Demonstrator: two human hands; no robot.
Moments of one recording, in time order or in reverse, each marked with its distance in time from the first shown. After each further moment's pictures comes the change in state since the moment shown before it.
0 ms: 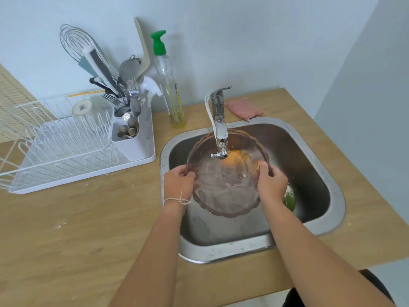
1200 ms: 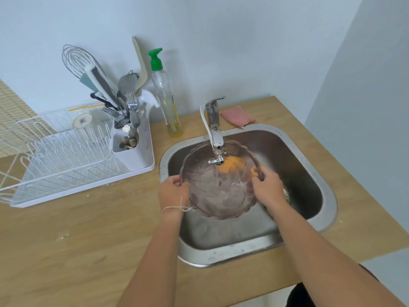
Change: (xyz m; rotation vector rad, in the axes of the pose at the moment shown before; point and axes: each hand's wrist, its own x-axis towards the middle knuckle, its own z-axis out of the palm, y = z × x) left_hand -0.002 -0.002 -0.009 0.228 0.122 0.022; right_hand -0.001 -0.013 -0.023 -0.346 -0.283 -0.104
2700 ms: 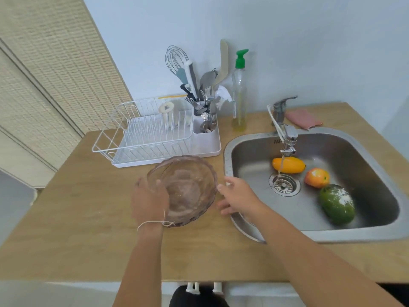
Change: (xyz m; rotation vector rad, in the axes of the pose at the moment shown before) left_hand -0.041 -0.066 -0.223 0.334 0.518 0.031; right_hand -0.146 -0.099 0.148 0.201 -0.709 -0.031
